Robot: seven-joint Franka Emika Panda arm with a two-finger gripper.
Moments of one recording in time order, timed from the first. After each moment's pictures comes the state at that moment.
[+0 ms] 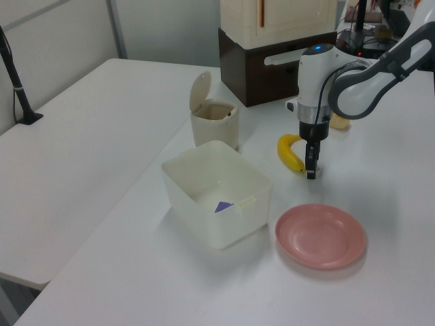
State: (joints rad) arm 0.07 0.21 0.08 -2.15 0.01 2.33 0.00
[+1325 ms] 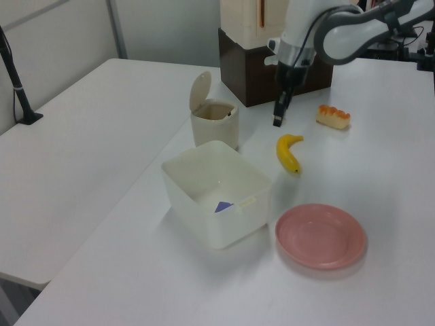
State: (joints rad) arm 0.05 0.18 0.07 -1.84 0.01 2.23 0.03
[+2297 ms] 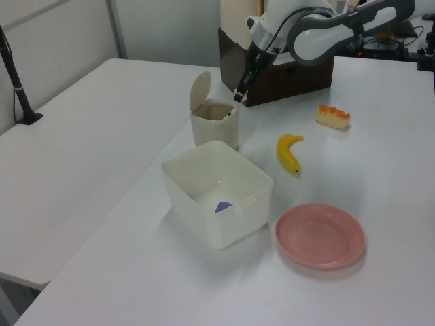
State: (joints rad) arm 0.02 0.37 0.04 -1.61 -0.05 2.48 0.03
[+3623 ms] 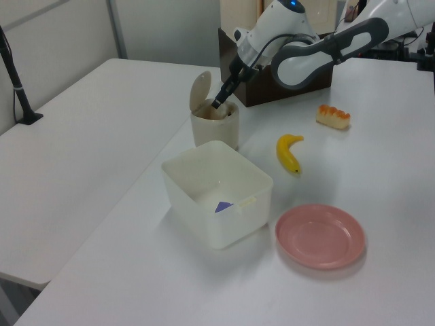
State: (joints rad) arm 0.02 0.55 0.04 -1.50 -0.08 2.71 0.03
